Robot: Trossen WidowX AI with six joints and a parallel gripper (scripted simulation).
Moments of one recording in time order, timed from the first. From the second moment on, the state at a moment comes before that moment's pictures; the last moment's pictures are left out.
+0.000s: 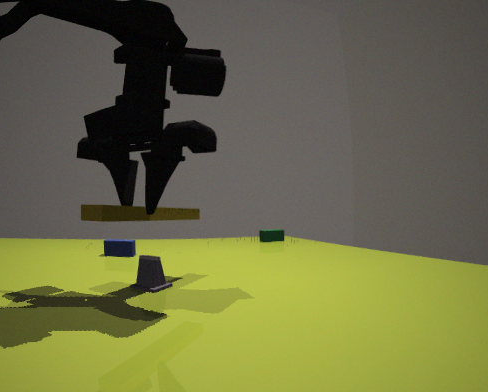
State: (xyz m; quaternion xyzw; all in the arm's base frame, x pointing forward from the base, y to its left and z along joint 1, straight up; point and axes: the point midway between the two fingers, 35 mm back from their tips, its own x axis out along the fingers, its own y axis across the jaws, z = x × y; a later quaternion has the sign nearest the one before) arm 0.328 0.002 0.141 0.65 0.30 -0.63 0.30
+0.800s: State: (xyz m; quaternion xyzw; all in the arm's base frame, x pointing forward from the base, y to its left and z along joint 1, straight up) arm 0.328 0.006 0.111 0.65 0.29 -0.63 0.30
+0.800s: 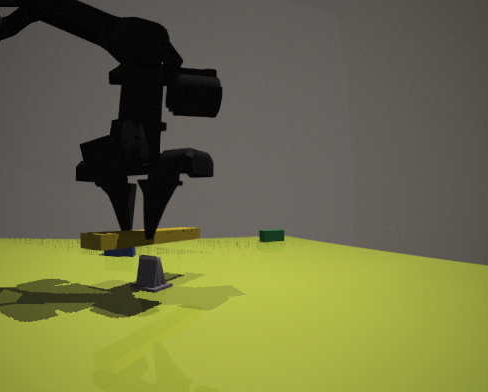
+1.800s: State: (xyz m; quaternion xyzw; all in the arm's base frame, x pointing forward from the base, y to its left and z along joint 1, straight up) arm 0.326 0.007 0.100 0.65 0.29 -0.63 0.30
